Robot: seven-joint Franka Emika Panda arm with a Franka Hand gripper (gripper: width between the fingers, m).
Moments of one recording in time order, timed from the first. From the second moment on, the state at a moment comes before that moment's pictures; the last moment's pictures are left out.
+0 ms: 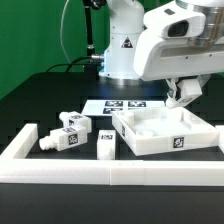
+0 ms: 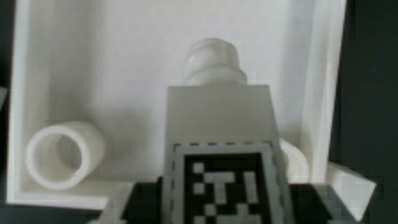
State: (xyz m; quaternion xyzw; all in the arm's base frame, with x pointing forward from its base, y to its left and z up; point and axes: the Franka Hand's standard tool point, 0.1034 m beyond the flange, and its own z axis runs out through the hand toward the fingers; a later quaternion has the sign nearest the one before) arm 0.523 0.077 0.086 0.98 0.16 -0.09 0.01
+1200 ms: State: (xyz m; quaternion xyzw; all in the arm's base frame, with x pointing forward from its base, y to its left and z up) arm 0.546 0.104 0.093 0.95 0.17 0.25 -0.02
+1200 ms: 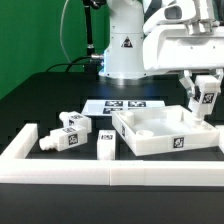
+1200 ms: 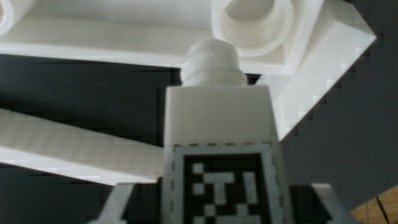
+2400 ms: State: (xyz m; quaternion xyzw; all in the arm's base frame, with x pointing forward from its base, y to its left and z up) arm 0.529 0.115 0.069 0.95 0.19 0.24 -0.02
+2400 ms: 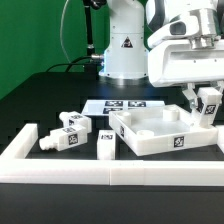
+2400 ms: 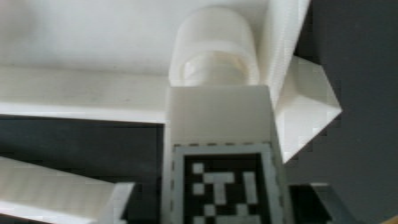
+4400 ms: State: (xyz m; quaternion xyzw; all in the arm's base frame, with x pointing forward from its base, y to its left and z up) arm 0.538 0.112 0.088 0.97 0.24 -0.06 0.00
